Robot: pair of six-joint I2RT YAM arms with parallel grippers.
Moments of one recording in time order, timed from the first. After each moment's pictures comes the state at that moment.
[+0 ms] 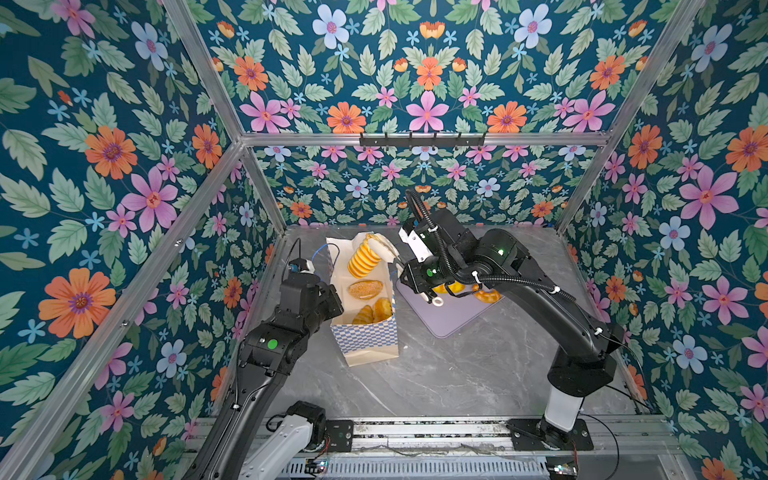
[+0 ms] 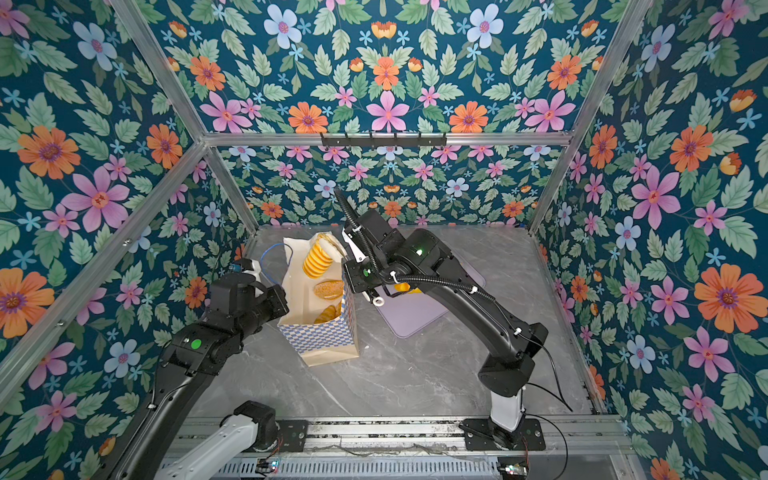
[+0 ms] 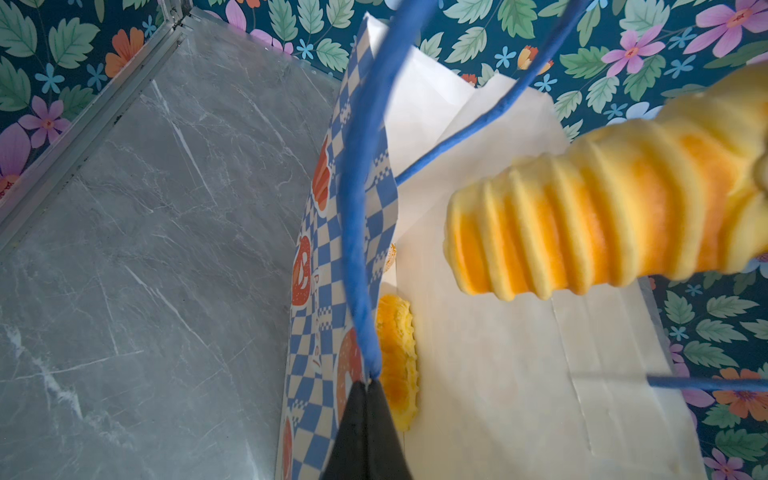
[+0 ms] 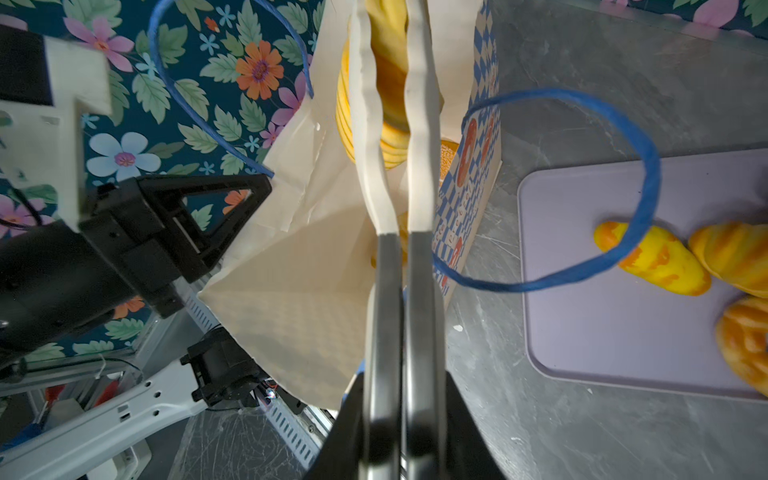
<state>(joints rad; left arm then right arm) -0.36 0.83 1.03 -0.81 -0.15 -0.57 0.95 1.84 2.31 -1.30 -0.02 0.43</state>
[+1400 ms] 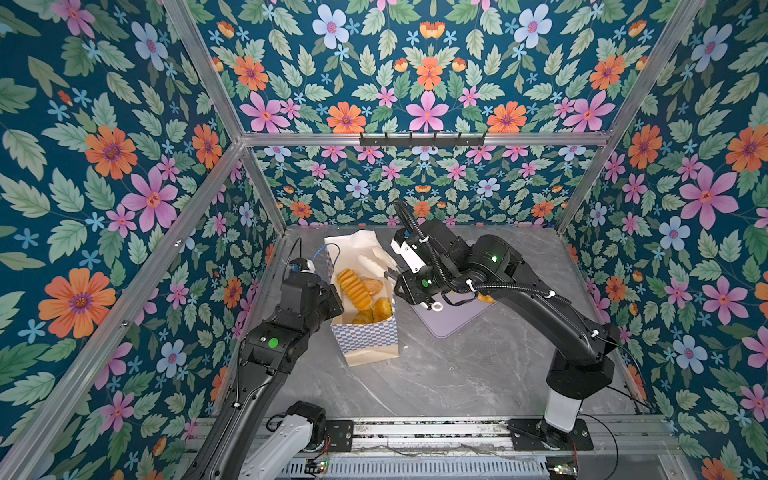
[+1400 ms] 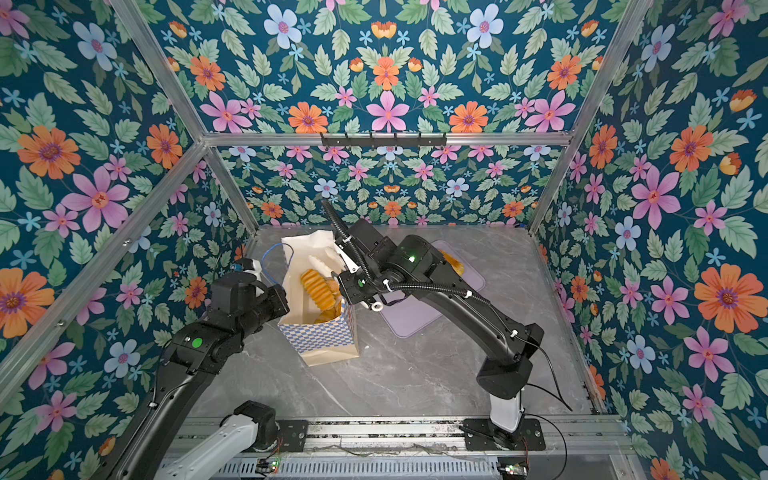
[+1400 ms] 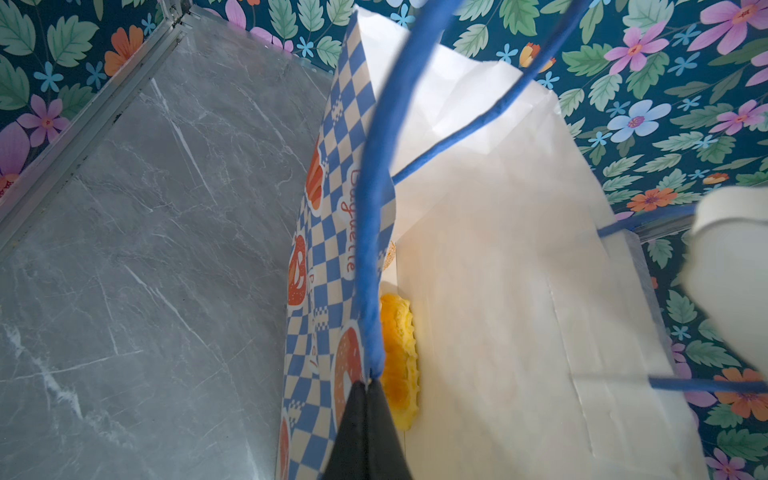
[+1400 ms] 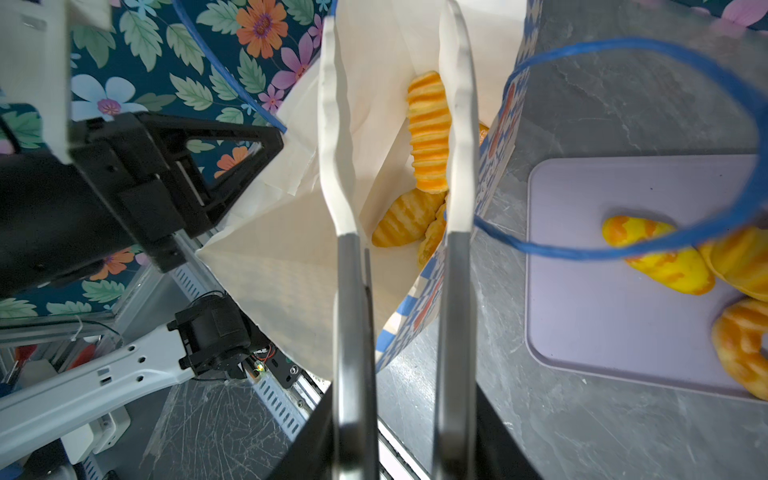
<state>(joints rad) -0.36 0.84 1.03 -0.81 -0.15 -0.57 1.00 1.83 2.31 -1.32 -0.01 0.40</state>
